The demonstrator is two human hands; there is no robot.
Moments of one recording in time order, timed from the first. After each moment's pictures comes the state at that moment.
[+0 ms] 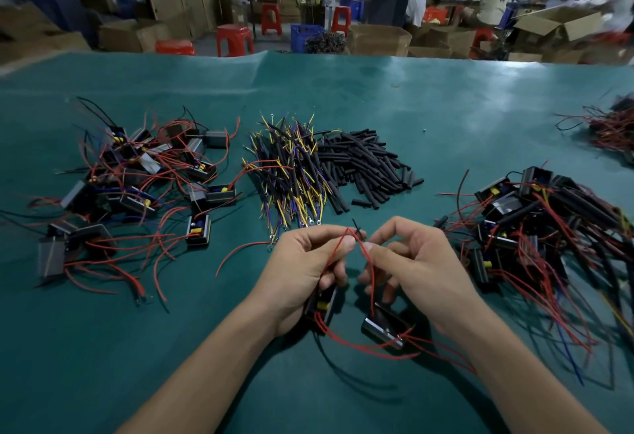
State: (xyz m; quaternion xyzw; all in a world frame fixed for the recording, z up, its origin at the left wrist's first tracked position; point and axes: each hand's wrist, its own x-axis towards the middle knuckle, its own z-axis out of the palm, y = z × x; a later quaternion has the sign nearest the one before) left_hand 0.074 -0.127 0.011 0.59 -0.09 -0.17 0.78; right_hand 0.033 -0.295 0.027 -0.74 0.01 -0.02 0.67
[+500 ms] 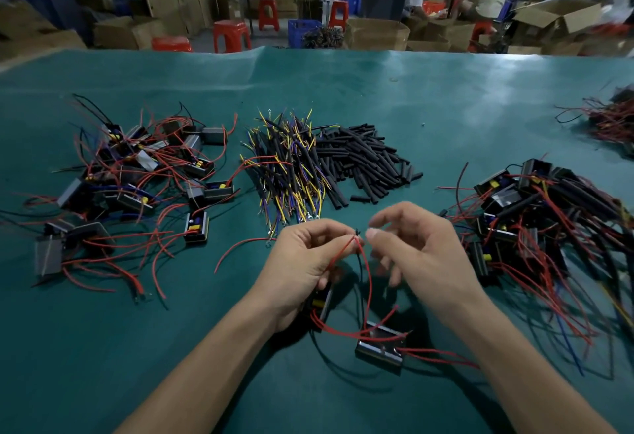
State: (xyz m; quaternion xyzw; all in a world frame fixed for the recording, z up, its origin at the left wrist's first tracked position) left_hand 0.074 -0.127 0.009 0.62 -0.11 -0.15 0.76; right_hand 0.032 -0.294 0.032 -0.79 -0.02 -0.11 0.60
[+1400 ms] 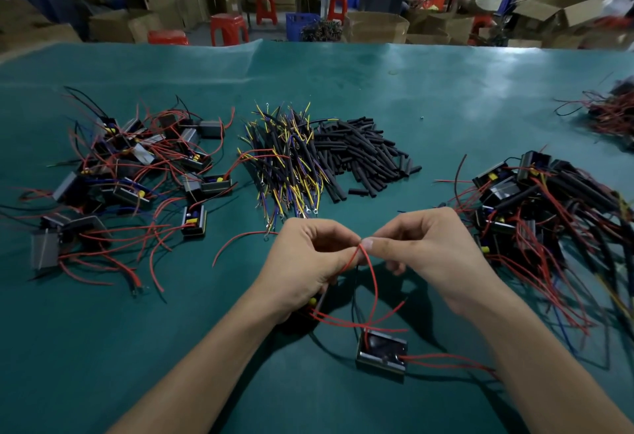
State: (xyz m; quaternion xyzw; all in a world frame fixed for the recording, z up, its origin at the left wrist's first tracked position) left_hand 0.071 -0.125 0.010 0.69 -0.17 -0.13 0.69; right_hand 0.033 -0.305 0.039 -0.79 0.03 -0.04 0.62
